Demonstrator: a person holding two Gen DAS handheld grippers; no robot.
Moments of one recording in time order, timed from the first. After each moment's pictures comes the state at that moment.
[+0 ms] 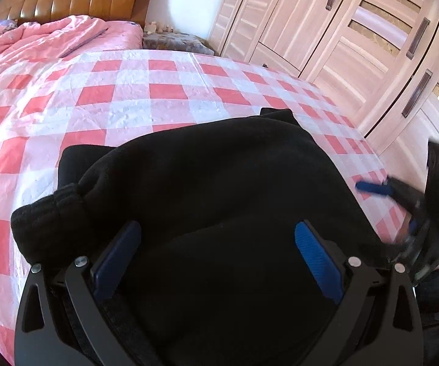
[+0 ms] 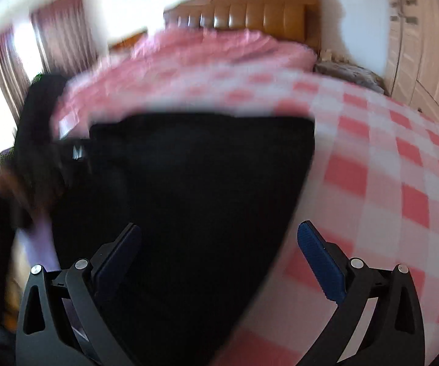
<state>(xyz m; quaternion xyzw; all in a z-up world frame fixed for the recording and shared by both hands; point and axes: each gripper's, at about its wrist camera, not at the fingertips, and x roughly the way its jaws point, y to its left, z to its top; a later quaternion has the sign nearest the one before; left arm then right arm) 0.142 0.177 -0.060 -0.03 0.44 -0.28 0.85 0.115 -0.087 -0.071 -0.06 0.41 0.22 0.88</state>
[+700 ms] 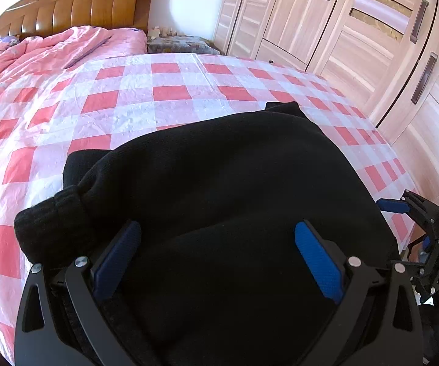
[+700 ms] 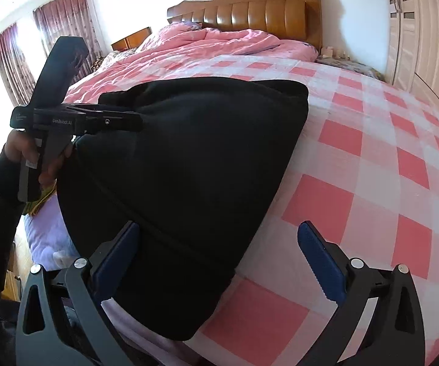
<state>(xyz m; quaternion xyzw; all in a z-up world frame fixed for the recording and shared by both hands) 0.137 0.168 -0.062 0.01 0.43 -0.26 0.86 0.072 -0.112 -0.084 -0.02 0.40 0.24 0.88</state>
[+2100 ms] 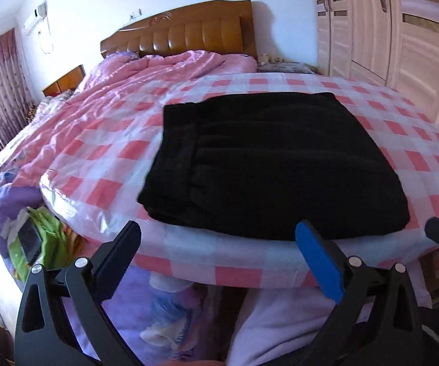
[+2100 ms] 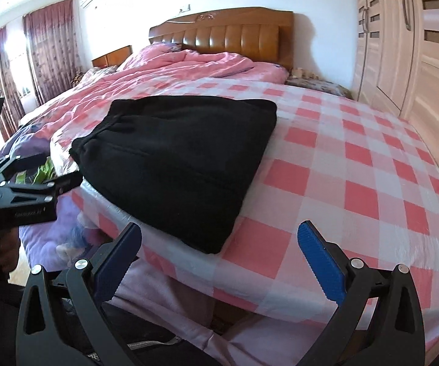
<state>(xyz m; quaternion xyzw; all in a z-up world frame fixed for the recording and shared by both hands) -0.062 0.131 -0.042 0.06 0.37 0.04 0.93 -0.029 -0.120 -0.052 -0.03 0.35 0.17 0.92</state>
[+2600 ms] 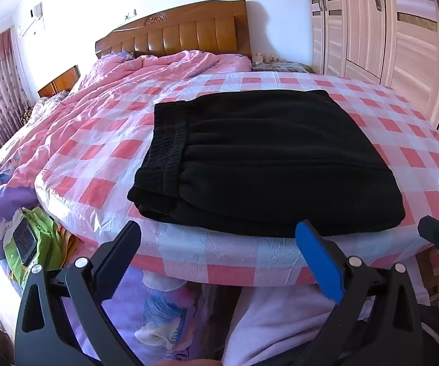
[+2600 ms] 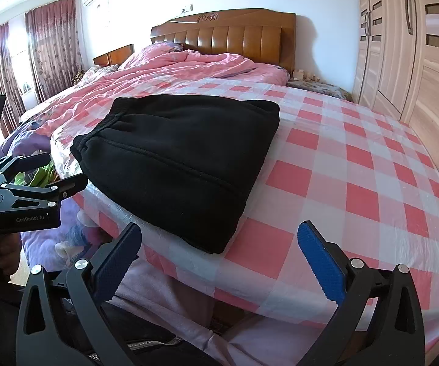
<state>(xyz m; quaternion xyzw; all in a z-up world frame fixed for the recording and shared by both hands) -0.063 0.128 -0.044 0.06 0.37 0.03 0.93 -0.030 -0.118 -0.052 -0.04 0.34 0.17 0.92</state>
